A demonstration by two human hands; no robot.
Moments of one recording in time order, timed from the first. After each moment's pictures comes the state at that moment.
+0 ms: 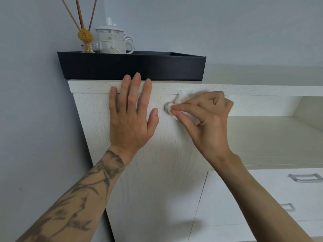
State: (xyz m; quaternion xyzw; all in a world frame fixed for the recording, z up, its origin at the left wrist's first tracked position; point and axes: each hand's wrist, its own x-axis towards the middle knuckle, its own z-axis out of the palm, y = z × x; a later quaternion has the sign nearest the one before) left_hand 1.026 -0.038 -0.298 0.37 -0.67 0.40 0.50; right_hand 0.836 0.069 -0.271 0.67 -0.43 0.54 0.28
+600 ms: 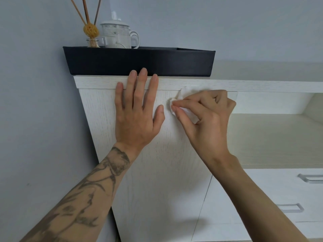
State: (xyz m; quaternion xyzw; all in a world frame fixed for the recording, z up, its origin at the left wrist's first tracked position) left_hand 1.027 -0.041 -0.300 0.37 -0.67 0.40 0.51; right_hand 0.863 0.070 -0.273 0.63 -0.46 0.56 0.28
